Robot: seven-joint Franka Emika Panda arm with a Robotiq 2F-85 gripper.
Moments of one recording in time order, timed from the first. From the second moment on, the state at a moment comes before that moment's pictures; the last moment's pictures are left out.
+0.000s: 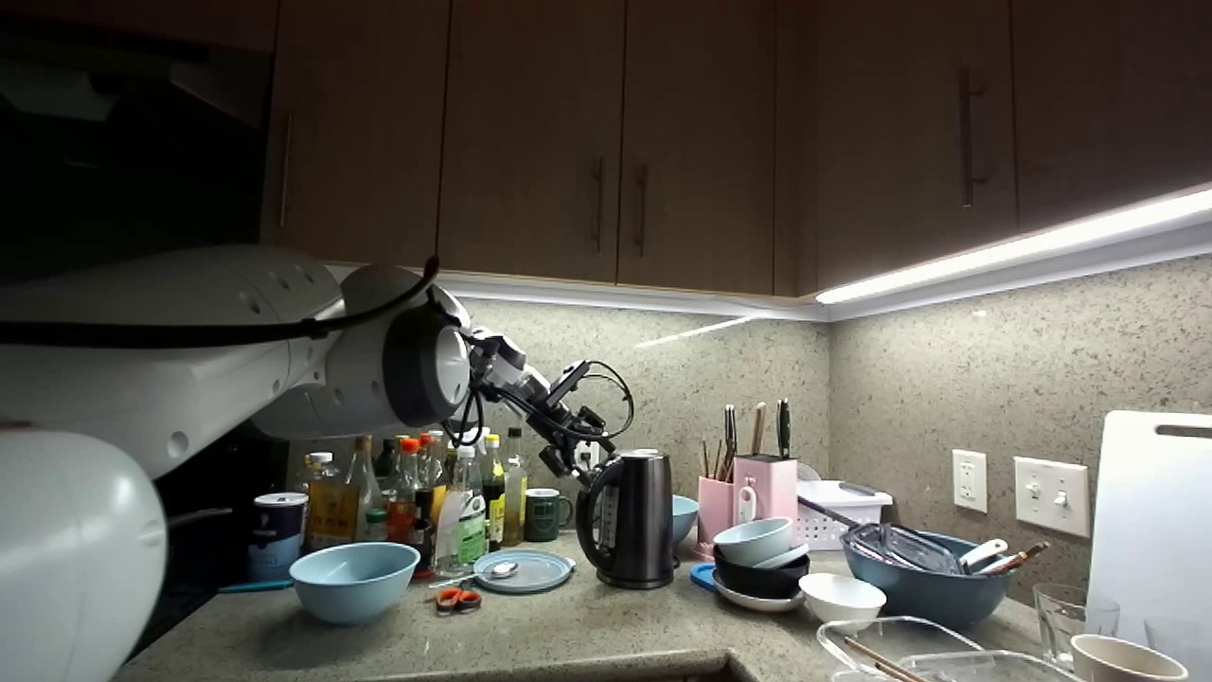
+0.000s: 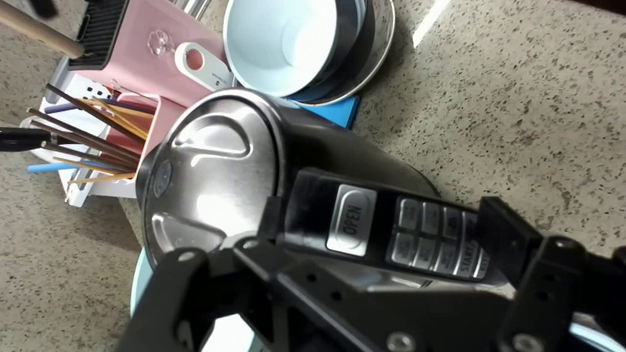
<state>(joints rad) 0.35 1.10 -0.15 -0.60 -0.73 1.81 -0.71</state>
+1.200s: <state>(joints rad) 0.36 1.15 -0.17 -0.52 -0.73 1.77 -0.71</state>
